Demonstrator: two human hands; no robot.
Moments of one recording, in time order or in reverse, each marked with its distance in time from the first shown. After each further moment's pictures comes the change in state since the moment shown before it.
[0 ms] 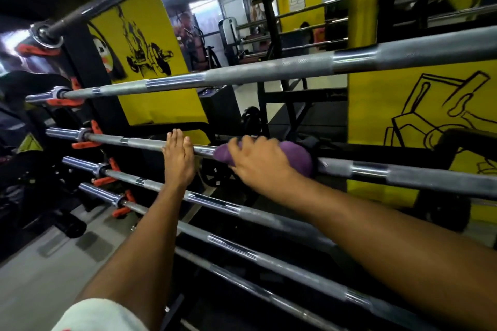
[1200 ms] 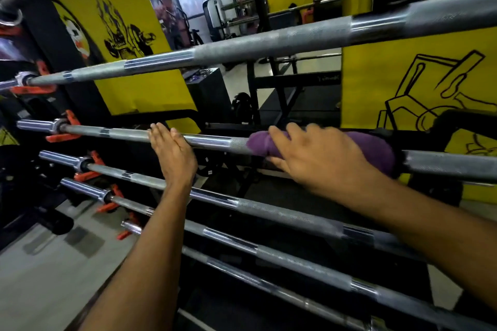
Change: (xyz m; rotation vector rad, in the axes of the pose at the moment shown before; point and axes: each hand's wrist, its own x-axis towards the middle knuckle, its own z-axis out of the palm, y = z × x) left_hand -0.006 0.003 0.029 -0.094 0.218 -0.113; right_hand -0.056 0.058 -0.007 -0.062 0.085 -0.010
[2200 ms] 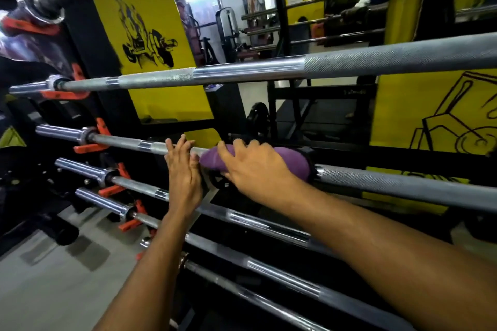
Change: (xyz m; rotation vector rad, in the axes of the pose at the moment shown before) left_hand 0.083 -0.120 -0.040 -0.130 -0.161 0.287; right_hand 0.197 -0.179 0.035 0.101 -0.037 -0.079
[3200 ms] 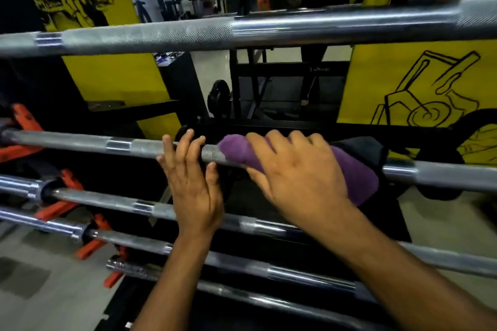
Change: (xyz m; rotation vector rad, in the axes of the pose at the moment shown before) left_hand 0.005 -0.029 0.012 -0.056 0.055 0.201; right_hand 0.017 -0.041 0.009 -0.044 0.028 0.353
